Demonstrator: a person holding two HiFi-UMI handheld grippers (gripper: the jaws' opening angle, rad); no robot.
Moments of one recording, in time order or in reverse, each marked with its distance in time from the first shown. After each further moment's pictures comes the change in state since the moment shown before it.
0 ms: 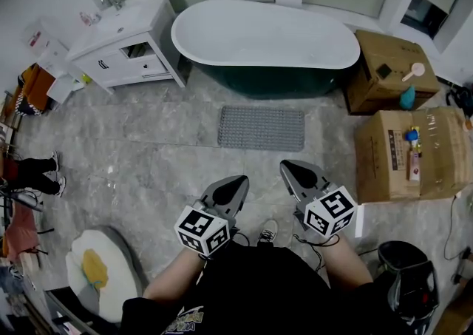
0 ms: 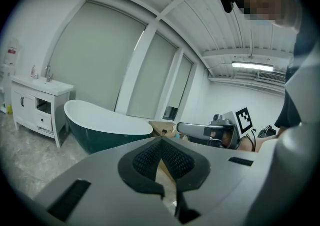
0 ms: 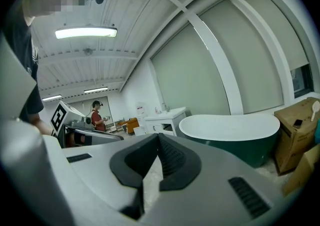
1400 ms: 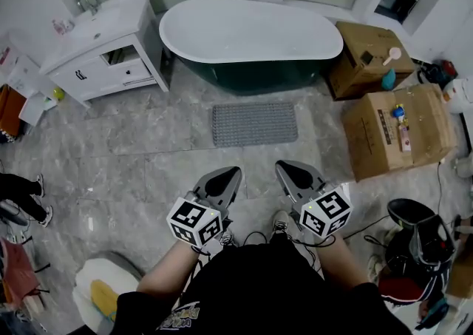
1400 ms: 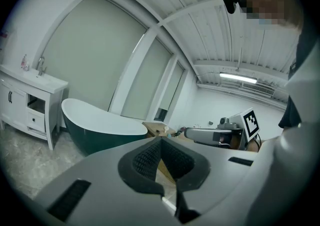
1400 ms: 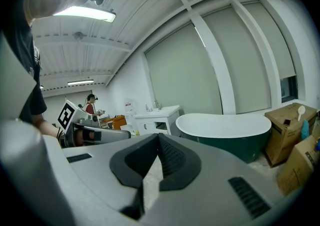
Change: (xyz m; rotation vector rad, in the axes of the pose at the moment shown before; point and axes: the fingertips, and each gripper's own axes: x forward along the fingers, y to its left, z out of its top) left arm -0.102 0.142 0.020 -0.016 -0.003 -0.181; right arm 0.109 0.129 -0.013 -0.011 0.023 -0.191
